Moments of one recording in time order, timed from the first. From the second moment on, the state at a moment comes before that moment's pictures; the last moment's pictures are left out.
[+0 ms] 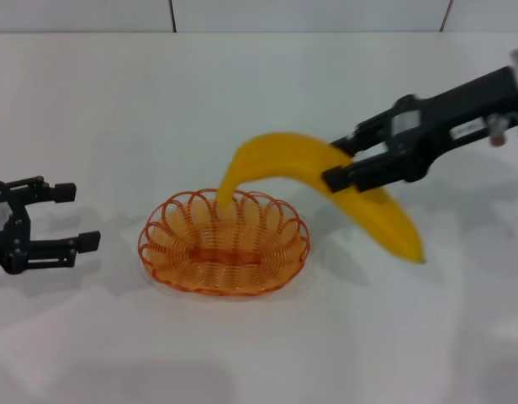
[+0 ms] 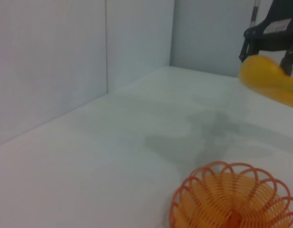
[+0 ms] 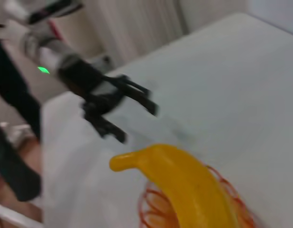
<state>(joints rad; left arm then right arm) -0.39 -2.00 0.62 0.85 2.09 1.70 -1.28 0.69 2.04 -0.90 -1.10 -2.16 -1.82 2.00</state>
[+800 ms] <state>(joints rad) -0.38 -1.98 0.61 0.65 2.09 1.65 -1.10 0.71 2.04 -0.95 -0.86 -2.07 -1.62 1.84</state>
